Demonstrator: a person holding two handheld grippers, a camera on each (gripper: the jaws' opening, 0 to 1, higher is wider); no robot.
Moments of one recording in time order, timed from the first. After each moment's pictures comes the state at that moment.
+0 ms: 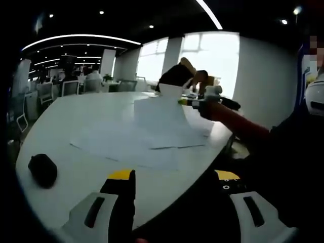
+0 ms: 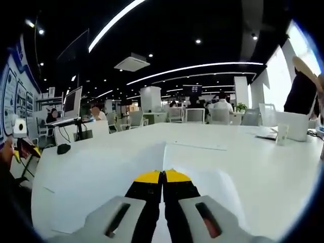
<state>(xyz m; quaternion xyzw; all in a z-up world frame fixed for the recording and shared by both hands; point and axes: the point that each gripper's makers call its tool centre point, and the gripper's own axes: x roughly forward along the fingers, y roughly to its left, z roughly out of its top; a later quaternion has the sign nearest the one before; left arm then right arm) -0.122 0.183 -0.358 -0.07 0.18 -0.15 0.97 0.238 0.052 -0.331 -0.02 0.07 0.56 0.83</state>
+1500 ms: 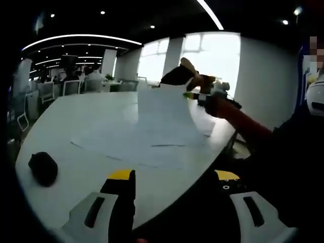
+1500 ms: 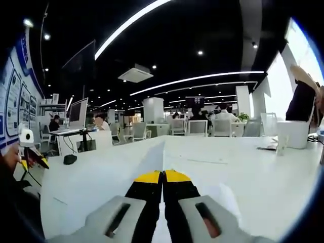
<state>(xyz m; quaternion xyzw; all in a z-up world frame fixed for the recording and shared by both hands) -0.123 0.185 -0.361 -0.07 0.18 -0.14 0.97 0.221 0.046 -0.300 0.01 0.03 0.57 0.82</state>
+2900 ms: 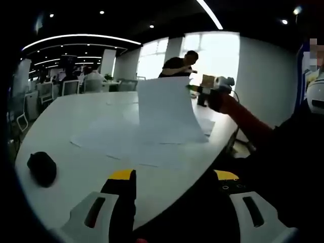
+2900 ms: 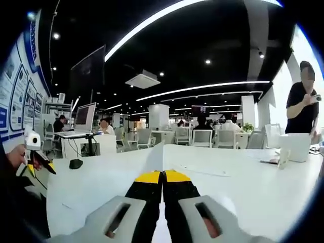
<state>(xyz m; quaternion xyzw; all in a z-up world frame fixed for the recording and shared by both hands) -0.121 0.186 -0.364 -0.07 0.18 -0.14 0.97 0.196 0.046 -0.264 0.00 -0.01 0.58 0.81</state>
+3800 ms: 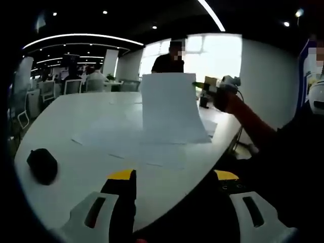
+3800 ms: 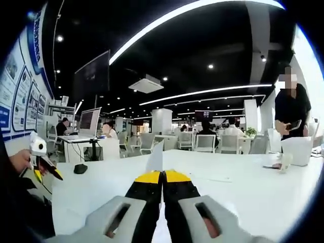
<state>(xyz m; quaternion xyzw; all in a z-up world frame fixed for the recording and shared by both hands) -0.119 0.194 -0.368 -0.08 0.17 -0.14 0.97 0.181 0.046 -0.246 0.01 -0.03 0.60 0.80</state>
